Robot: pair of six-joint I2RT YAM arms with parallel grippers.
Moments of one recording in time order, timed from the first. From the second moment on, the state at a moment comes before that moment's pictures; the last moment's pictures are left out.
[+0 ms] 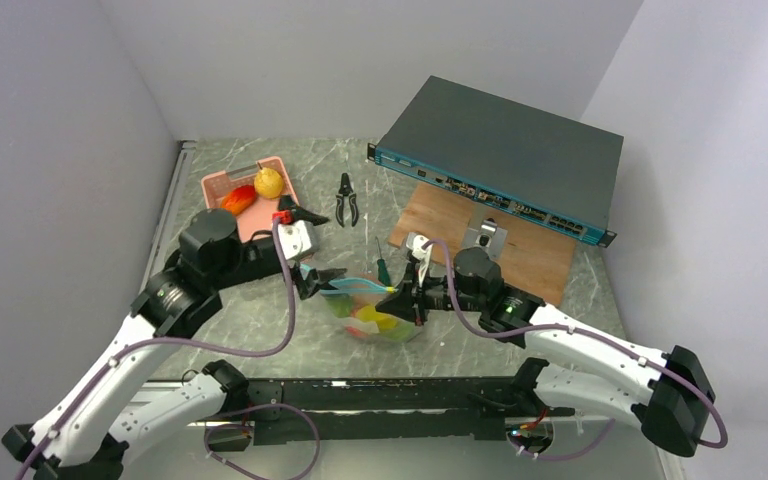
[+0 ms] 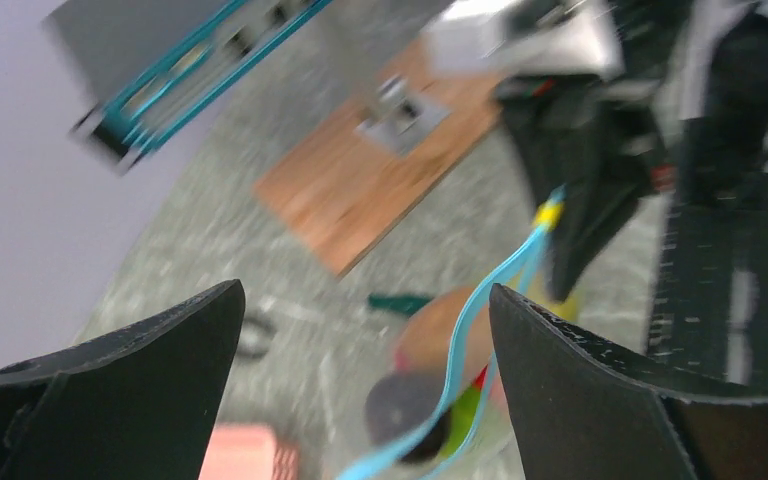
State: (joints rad) left arm -0.64 0.77 1.02 -0.45 0.36 0.36; right arm 0.90 0.95 0.59 0.11 -0.46 0.20
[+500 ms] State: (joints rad) left arm -0.67 1.16 1.07 -0.48 0.89 0.47; right arm 0.84 0.96 0.59 0.10 -0.69 0.25
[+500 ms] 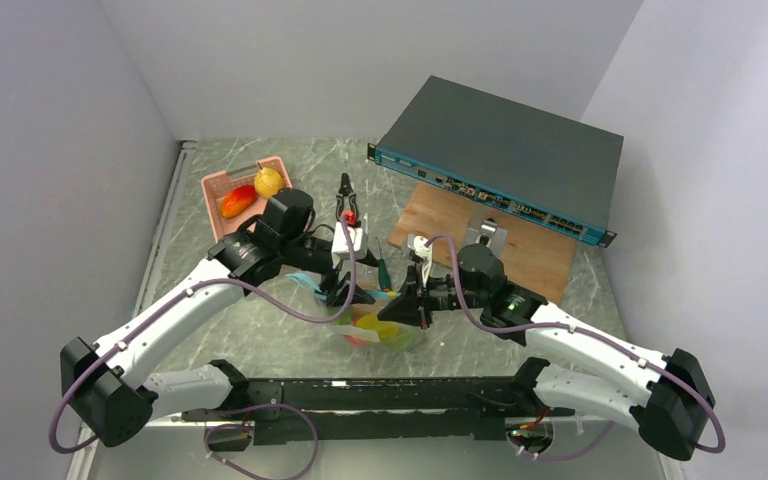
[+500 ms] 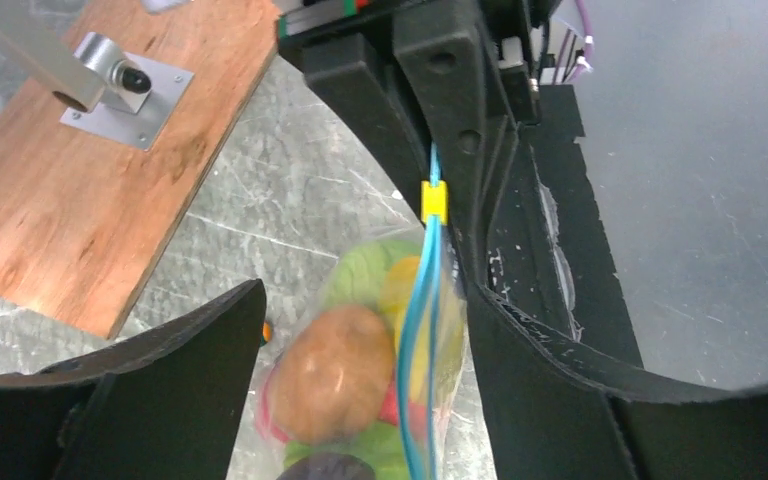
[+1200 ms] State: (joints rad) left arm -0.73 1.20 1.05 -0.50 0.93 0.48; right arm 0.83 0.87 0.55 0.14 -0.59 0.36
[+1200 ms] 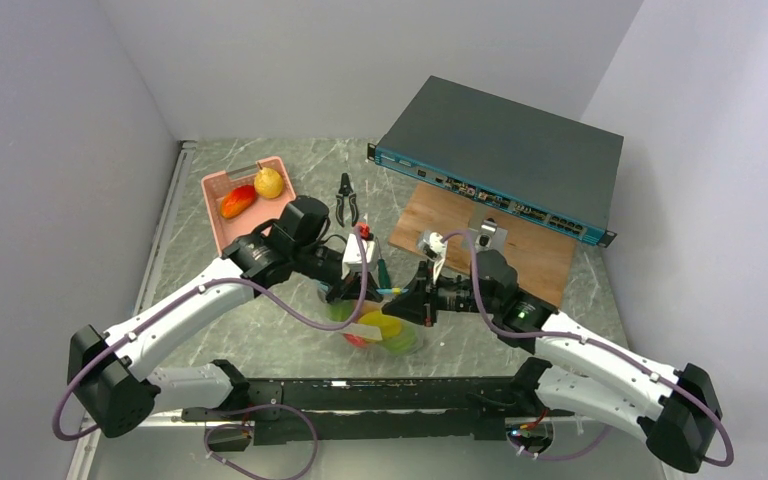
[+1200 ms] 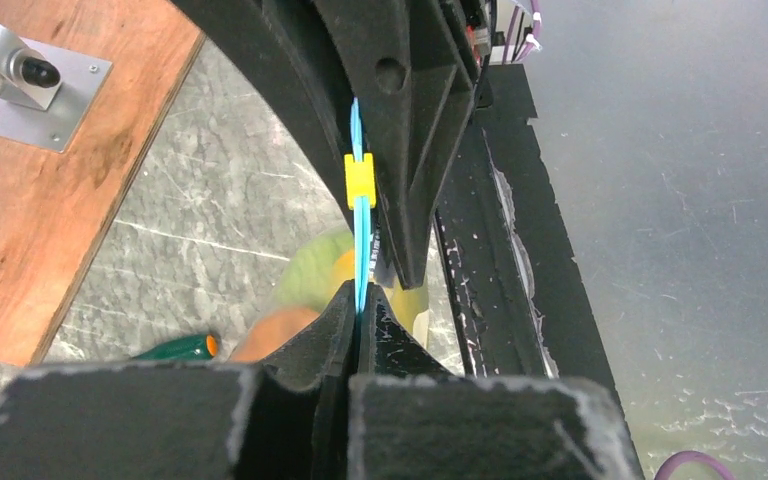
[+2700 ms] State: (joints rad) left arm -0.74 1.29 1.14 -0.39 1.04 0.24; right arm 0.83 0.76 0.50 0.17 -0.48 0.43
